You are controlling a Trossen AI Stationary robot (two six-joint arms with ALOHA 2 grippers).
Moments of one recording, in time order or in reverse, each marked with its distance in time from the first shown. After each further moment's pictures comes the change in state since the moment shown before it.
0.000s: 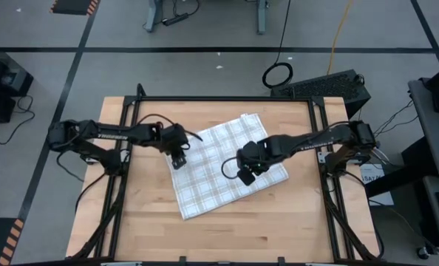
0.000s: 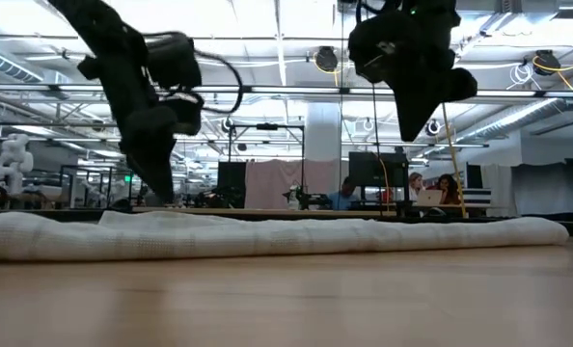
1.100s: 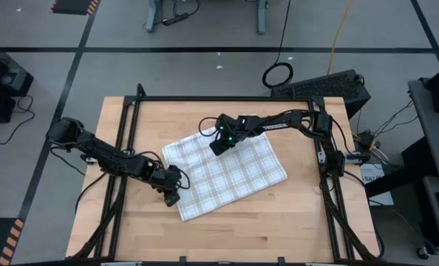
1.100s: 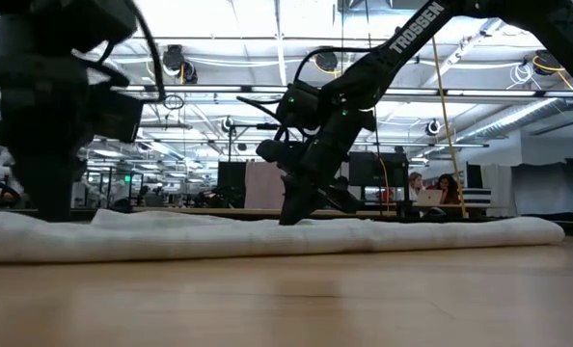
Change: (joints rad) left arm -0.607 0.002 -0.105 0.124 -0.006 -0.737; right arm -0.407 0.416 0.000 0.754 -0.260 -0.324
